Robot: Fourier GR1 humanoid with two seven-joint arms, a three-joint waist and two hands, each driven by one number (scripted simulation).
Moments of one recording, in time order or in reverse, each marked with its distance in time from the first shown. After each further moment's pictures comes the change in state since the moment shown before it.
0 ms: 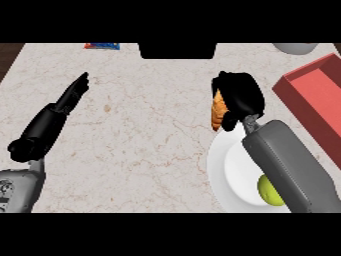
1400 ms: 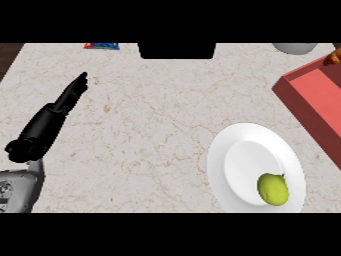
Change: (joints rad) left arm 0.003 -0.017 0.022 -0.016 -0.019 -0.021 0.010; right arm -0.101 -0.355 -0.599 0.096 -0.114 -0.030 0.045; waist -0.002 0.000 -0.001
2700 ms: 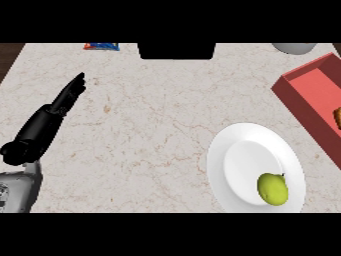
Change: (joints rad) left arm 0.013 -0.007 0.018 -0.026 -0.003 -0.019 0.014; right arm -0.054 -0.179 -0.295 0.516 -0.338 0.254 -0.548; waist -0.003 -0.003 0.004
